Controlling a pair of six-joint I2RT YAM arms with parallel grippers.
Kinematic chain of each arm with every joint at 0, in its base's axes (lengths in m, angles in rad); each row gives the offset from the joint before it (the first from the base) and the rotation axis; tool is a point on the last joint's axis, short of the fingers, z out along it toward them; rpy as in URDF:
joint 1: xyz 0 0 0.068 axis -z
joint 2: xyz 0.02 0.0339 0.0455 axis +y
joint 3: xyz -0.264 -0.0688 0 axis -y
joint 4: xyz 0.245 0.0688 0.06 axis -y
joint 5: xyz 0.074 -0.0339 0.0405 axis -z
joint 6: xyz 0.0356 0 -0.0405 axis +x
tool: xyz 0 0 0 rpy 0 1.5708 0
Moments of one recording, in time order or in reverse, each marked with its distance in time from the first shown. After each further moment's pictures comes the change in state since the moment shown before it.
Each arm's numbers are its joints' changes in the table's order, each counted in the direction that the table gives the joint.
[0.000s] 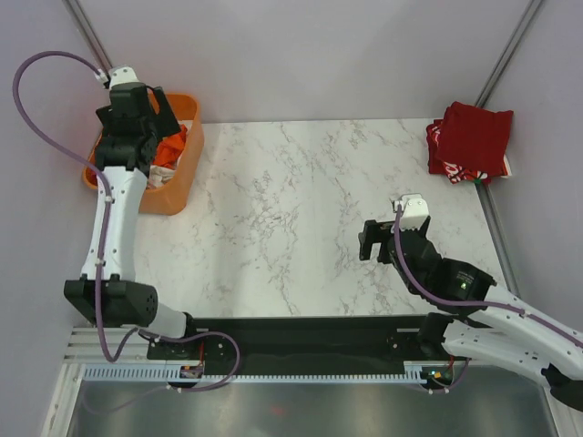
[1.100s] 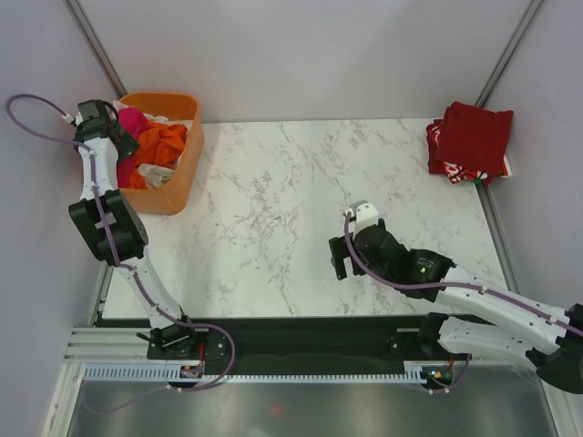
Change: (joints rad) left arm -0.461 0.646 0.238 -0.013 0.197 -0.143; right arm 0.000 0.229 -0.021 0.059 -0.364 -0.095
